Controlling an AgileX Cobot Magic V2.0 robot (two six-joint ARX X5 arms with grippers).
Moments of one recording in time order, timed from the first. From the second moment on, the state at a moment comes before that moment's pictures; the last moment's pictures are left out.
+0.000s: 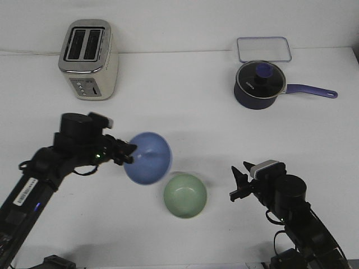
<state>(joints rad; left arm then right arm) -0.38 1.29 1.24 -0.62 0.47 -0.08 0.34 0.64 0.55 -0.32 -0.16 0.17</state>
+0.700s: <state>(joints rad) -0.70 1.50 1.13 -0.44 0.38 -0.12 0.34 0.64 0.55 -0.32 -0.16 0.17</state>
